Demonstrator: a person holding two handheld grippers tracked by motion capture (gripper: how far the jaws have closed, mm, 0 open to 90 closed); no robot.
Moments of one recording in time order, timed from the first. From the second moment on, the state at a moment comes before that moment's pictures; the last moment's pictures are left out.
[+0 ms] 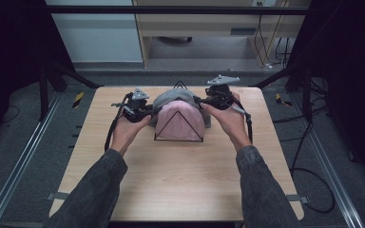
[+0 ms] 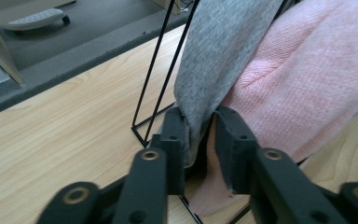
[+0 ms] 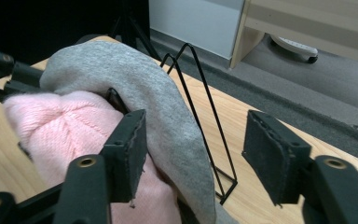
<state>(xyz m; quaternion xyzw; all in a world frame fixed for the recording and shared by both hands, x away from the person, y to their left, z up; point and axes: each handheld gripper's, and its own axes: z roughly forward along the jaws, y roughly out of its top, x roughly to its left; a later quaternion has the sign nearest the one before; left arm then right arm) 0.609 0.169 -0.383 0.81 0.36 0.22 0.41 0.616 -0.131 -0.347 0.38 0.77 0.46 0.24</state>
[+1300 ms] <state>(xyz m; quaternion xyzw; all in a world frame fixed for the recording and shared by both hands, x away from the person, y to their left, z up) 0.504 0.221 -0.376 0.84 0.33 0.21 0.38 0.530 -0.189 -0.333 0.38 0.78 0.43 0.25</state>
